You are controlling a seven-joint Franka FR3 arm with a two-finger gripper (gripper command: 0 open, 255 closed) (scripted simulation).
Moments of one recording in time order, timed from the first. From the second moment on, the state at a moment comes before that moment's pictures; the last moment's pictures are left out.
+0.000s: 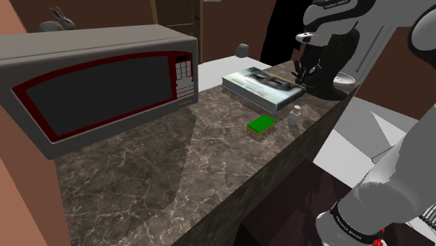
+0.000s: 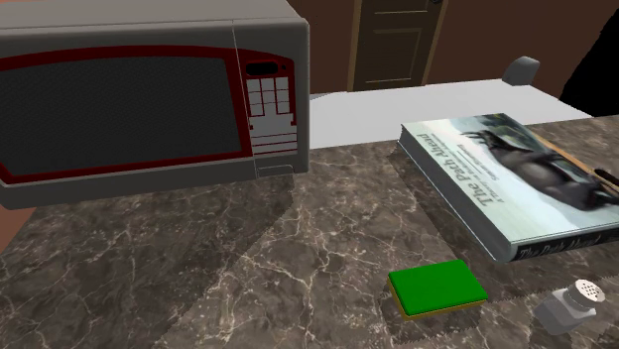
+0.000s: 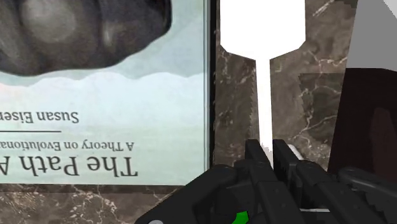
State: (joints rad) arm -0.14 0.01 -0.51 -1.86 0.06 1.82 -2.24
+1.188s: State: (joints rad) arm -0.23 0.17 -0.57 -1.86 0.15 1.95 -2.43
